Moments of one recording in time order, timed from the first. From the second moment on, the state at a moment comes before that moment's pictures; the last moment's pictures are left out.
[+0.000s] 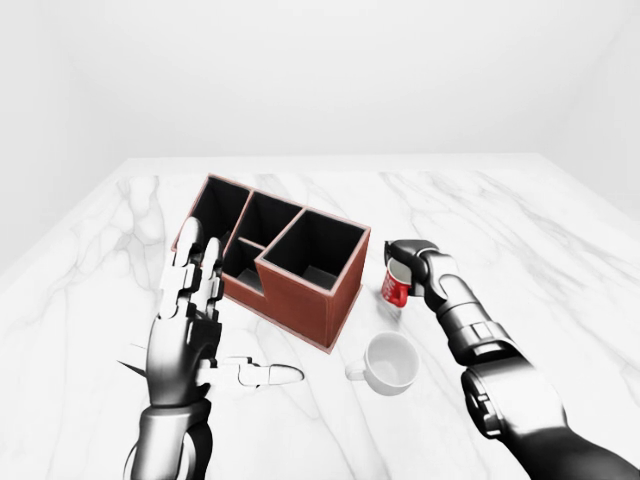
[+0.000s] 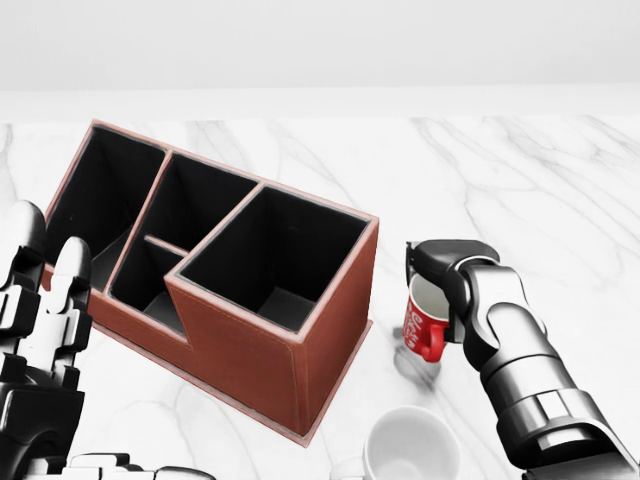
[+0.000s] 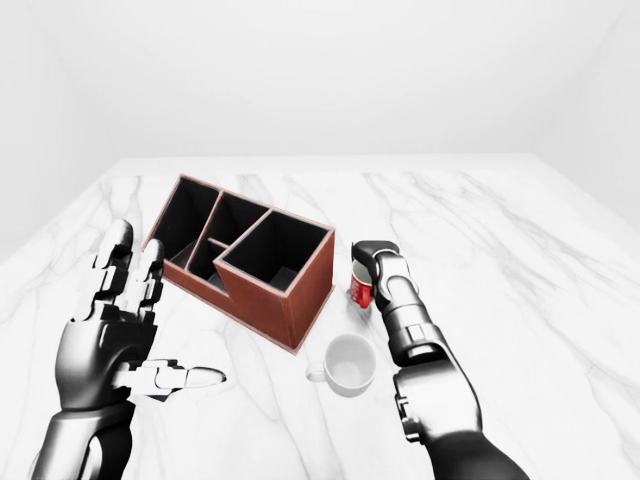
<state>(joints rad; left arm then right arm) 0.35 0.00 -0.02 -0.81 -0.05 0.09 -0.09 -0.81 -0.22 0.05 0.92 -1.28 0.09 0.41</state>
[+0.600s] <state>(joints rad) 0.35 0.00 -0.01 -0.83 -0.06 0.09 -0.09 -0.84 -0.20 0.07 1.10 -1.24 0.09 0.24</state>
